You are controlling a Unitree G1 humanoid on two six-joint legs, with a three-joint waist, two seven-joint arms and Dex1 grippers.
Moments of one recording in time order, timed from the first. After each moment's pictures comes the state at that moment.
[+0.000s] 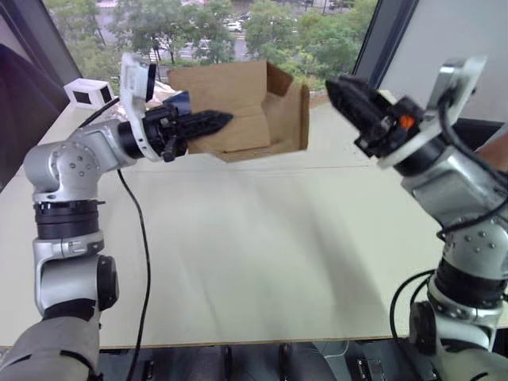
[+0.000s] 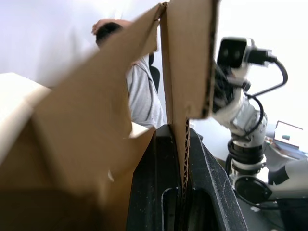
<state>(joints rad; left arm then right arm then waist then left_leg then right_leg) -0.98 0.59 0.22 0.16 -0.82 0.99 -1.15 -0.73 -0.45 -0.31 -0.42 1.02 0.75 0.21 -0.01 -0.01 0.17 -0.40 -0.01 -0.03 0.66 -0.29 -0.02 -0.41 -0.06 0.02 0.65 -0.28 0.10</state>
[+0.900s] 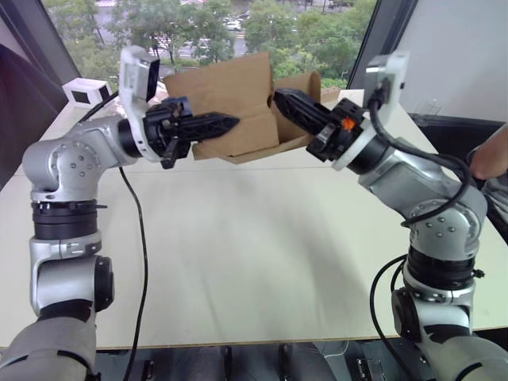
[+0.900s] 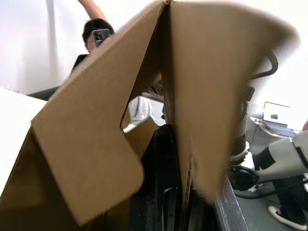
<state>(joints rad) -0.97 0.61 0.17 0.11 -0.85 0.96 -1.22 -0.78 -0.41 -0.12 -0.45 0.98 0.82 0.26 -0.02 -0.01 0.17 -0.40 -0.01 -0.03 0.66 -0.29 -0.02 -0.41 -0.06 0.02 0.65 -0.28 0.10</state>
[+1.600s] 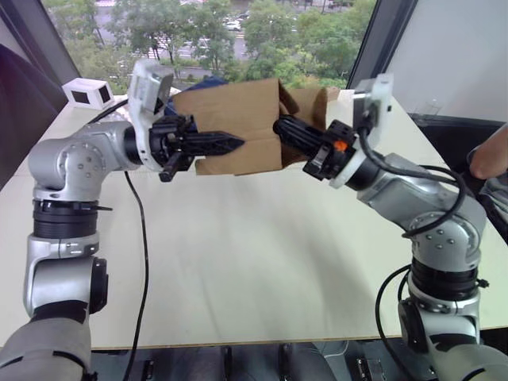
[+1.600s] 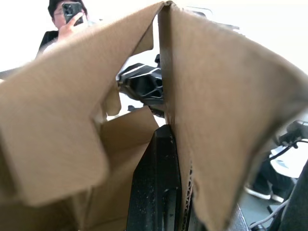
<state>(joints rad) -0.97 0.65 0.07 0.14 -0.83 0.95 -1.33 -0.68 -0.51 -0.09 -0.52 1.03 0.85 0.36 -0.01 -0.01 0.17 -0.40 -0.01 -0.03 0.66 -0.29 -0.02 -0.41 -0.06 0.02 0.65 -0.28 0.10</state>
